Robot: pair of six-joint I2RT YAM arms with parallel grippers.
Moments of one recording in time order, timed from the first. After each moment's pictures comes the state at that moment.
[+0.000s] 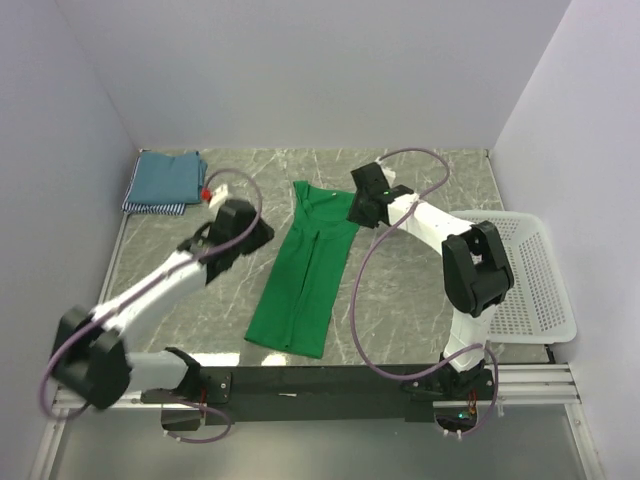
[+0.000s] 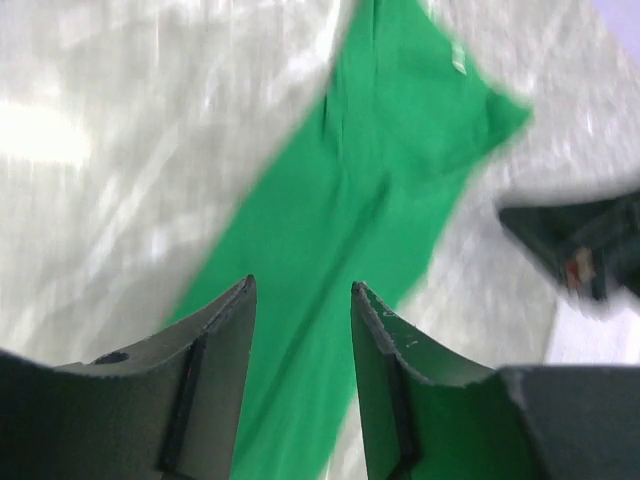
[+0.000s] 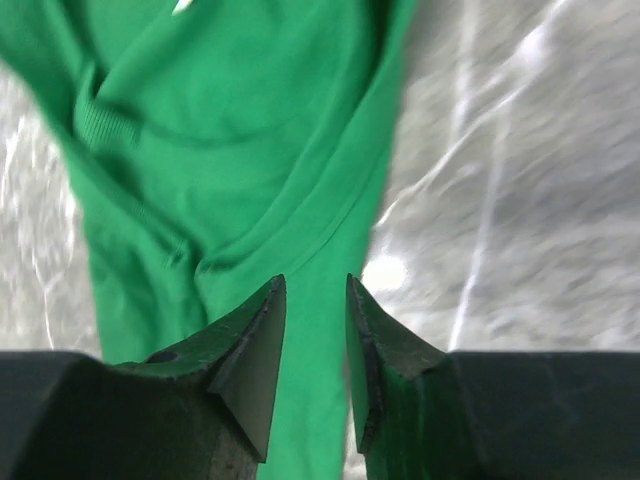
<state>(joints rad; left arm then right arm) -0.57 1.17 0.82 -0.30 -0.29 -0.99 0.49 1.86 1.37 -0.44 0.19 0.73</state>
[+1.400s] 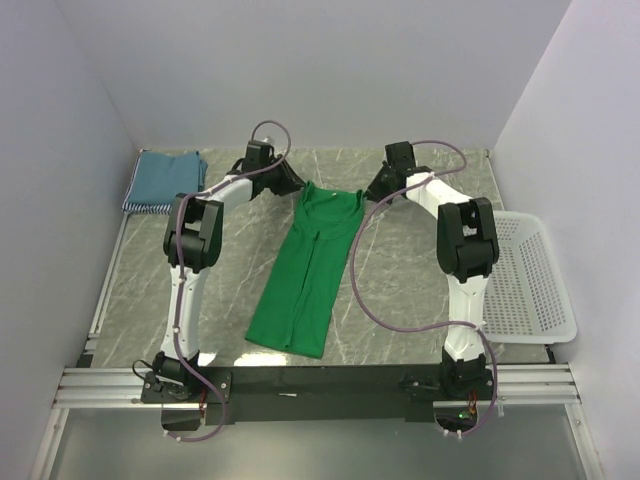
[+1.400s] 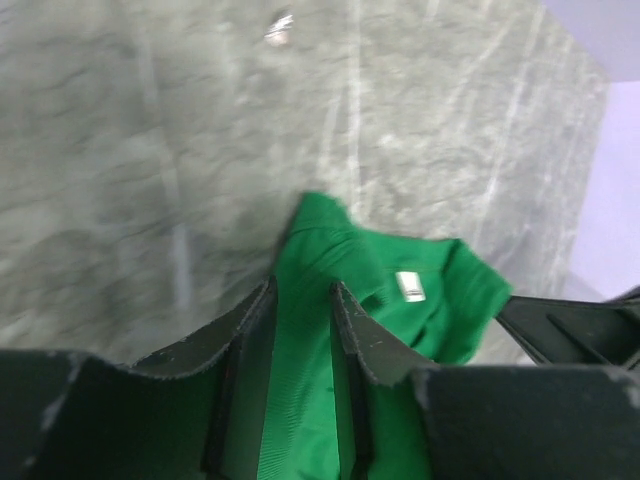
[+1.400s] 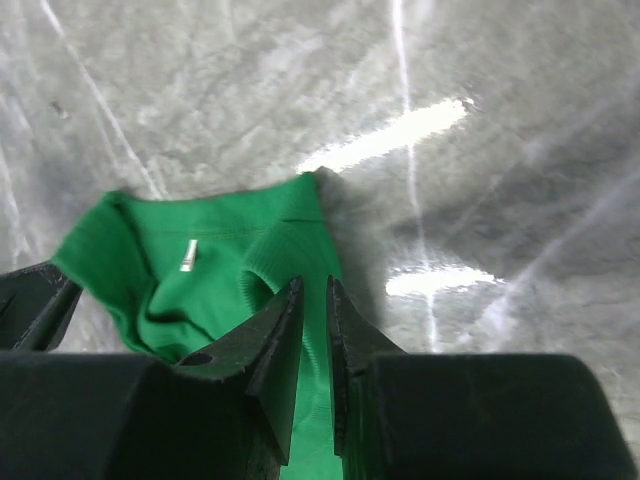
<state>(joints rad) -0.28 2.38 1.81 -0.07 0.35 -0.81 0.22 2.17 1.64 -0.35 -0.09 0.81</state>
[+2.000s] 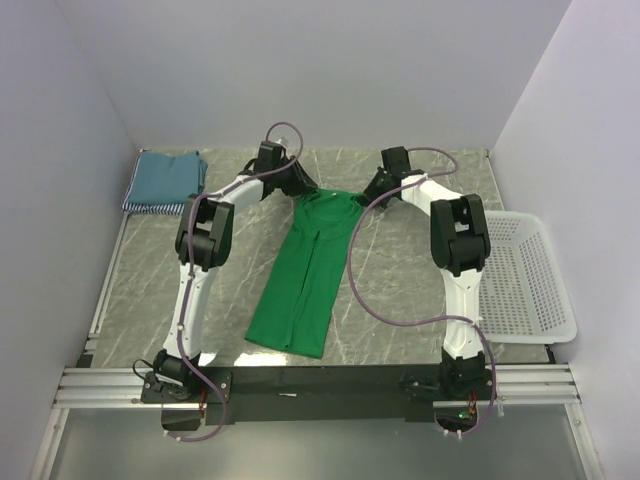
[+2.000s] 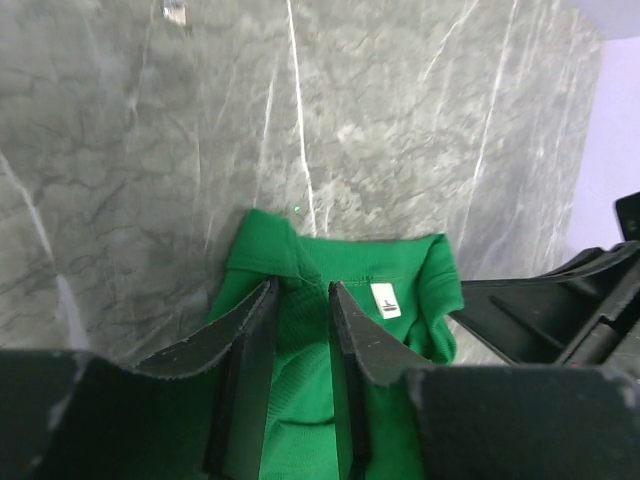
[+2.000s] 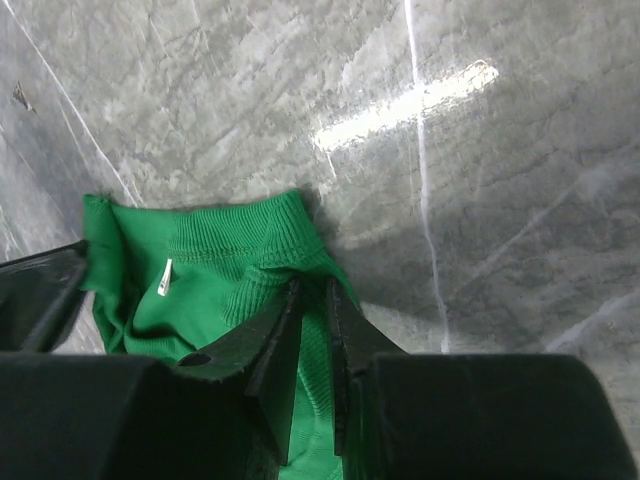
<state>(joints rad) -0.32 2.47 1.94 -0.09 0.39 -0.80 0.22 2.26 1.69 -0.33 -0.17 0.83</state>
